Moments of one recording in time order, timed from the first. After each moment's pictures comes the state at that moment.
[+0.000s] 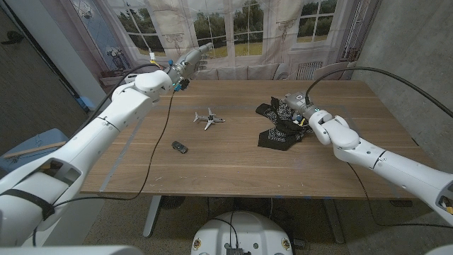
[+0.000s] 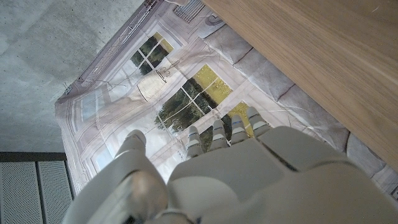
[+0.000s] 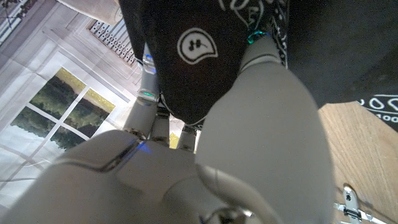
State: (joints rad) left arm 0.52 0.69 0.47 -1.64 -0.48 0.21 -0.06; left_hand 0.22 0.08 0.26 -0.02 0.18 0.03 -0.09 0.19 0.19 -0.04 0.11 0.22 0.22 -0.04 0.18 0.20 0.20 -0.13 0.21 0.37 0.23; right arm -0.61 -0.86 -0.84 -1.67 -1.04 -0.36 0.08; right_hand 1.25 -0.15 0.20 -0.01 0.19 0.47 -0.13 0.27 0.20 0.35 -0.01 0.66 0.42 0.57 0.24 0.32 0.80 0.82 0.04 1.14 0.17
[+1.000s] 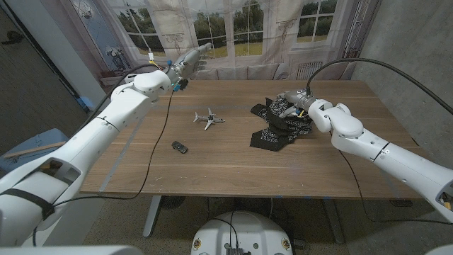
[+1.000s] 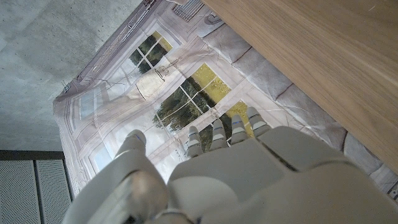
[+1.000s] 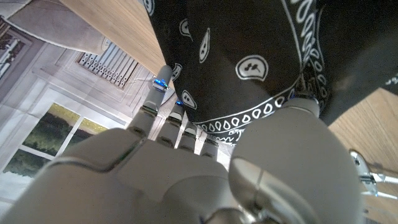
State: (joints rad) left arm 0.52 0.69 0.47 -1.62 -0.48 0.20 -0.07; left_hand 0.22 0.08 0.26 -0.02 0.18 0.03 -0.09 0.19 0.19 -0.05 0.11 0.23 0.22 -0.04 0.18 0.20 0.20 -0.13 0.21 0.36 0.23; right arm -0.63 -0.84 -0.71 -1.79 -0.85 -0.35 0.28; right_hand 0.71 -0.18 -0.15 0.11 0.33 0.16 -0.19 0.19 0.20 0.15 -0.03 0.34 0.28 0.36 -0.04 0.19 0.56 0.33 0.18 0.75 0.17
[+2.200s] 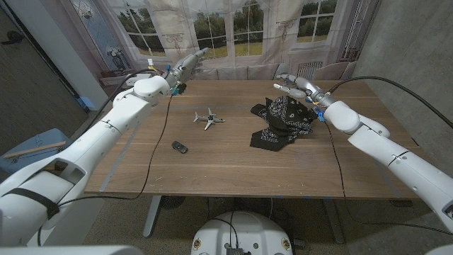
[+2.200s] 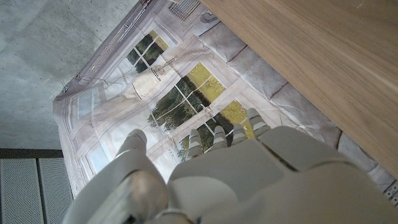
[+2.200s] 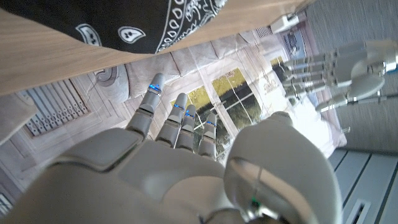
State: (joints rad) left arm 0.52 0.66 0.48 -1.47 -0.45 0.03 -0.12; left_hand 0.23 0.08 0.27 -0.05 0.18 -0.01 -0.12 0.19 0.18 -0.13 0.04 0.20 0.20 -0.17 0.12 0.17 0.19 -0.14 0.12 0.35 0.22; right arm -0.79 -0.78 -0.41 -1.60 0.00 0.15 -0.03; right_hand 0.61 0.01 -0.18 0.16 0.38 0.24 -0.07 0.22 0.20 0.21 0.06 0.31 0.27 0.30 0.00 0.22 0.52 0.26 0.21 0.63 0.17
